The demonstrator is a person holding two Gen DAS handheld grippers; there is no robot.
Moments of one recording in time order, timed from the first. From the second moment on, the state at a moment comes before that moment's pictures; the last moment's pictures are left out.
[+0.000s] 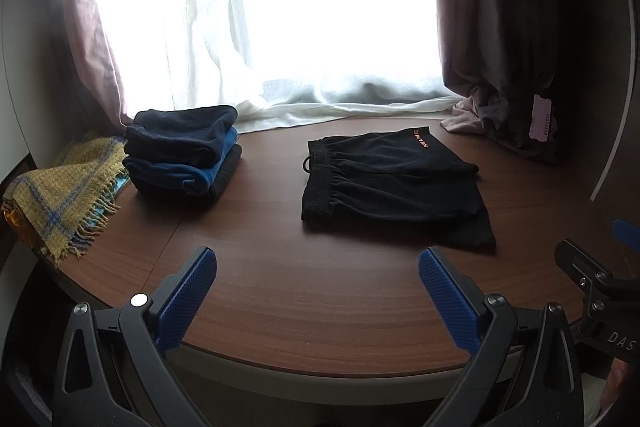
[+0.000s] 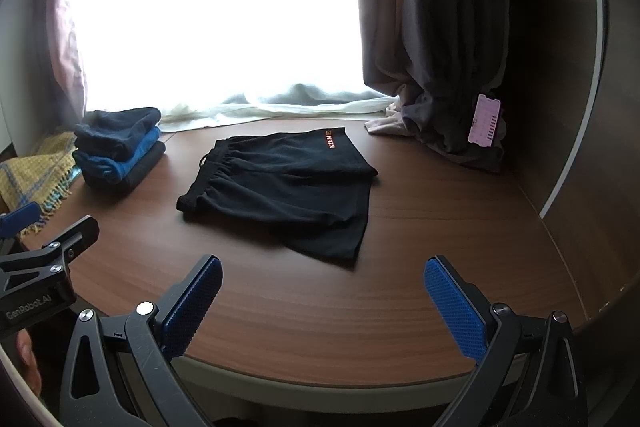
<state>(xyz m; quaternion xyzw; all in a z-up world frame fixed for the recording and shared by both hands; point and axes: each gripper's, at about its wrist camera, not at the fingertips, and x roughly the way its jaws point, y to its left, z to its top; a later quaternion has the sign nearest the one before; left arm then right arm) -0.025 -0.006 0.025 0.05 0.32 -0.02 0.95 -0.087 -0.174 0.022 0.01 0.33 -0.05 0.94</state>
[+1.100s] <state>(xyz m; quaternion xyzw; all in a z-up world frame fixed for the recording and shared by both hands) 0.005 0.012 0.013 0.06 0.32 -0.03 0.94 -0.067 -0.165 0.013 0.01 0.34 -0.07 0.94</state>
